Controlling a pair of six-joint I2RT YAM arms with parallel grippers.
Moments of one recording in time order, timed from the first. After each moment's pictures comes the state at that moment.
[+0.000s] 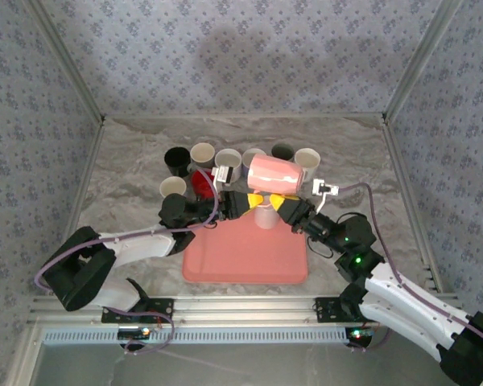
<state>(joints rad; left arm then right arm) -0.81 1.40 0.58 1.25 0.67 -1.37 0.72 0.67 0.37 0.60 -0.30 0.96</state>
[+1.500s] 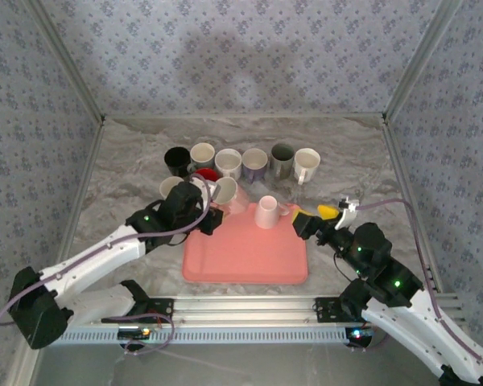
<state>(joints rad) -0.80 1.09 0.81 -0.45 0.03 -0.39 0.74 0.32 0.51 -0.37 0.15 0.61</state>
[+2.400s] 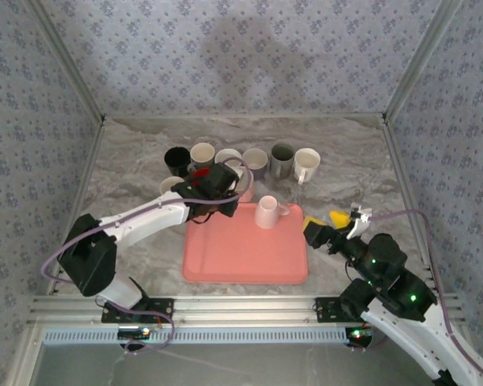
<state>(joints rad) -0.81 1.54 1.11 -0.49 -0.15 -0.27 0.75 0.16 0.54 -0.53 0.18 0.54</state>
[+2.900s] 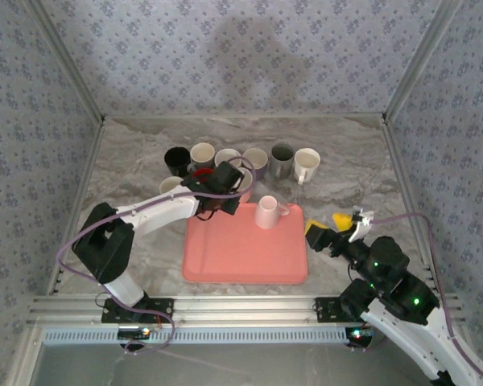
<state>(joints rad) -0.79 1.65 1.15 -0.49 -0.17 -0.26 0.75 0.13 0.54 -0.58 0.19 0.52</state>
